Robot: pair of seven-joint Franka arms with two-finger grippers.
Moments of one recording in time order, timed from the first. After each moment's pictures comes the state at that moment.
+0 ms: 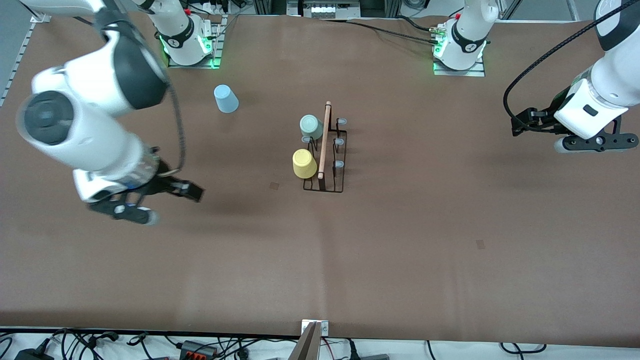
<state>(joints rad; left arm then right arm) 0.02 0.02 -0.10 -1.69 0.02 1.59 -0.13 -0.13 0.53 0.53 -1.21 -0.24 1.71 0.60</state>
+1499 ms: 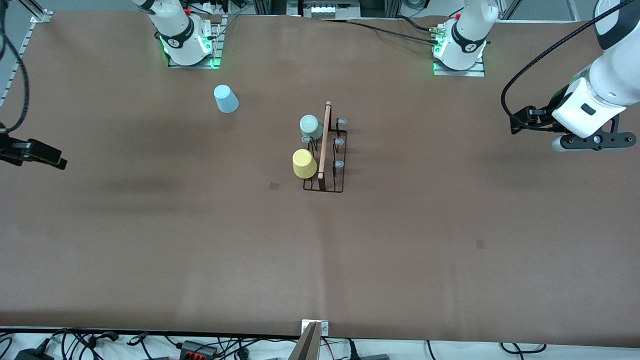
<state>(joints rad) 0.02 0.02 -0.11 -1.68 0.02 1.57 -0.14 -0.03 0.22 -0.04 -1.42 0.01 1.65 0.00</state>
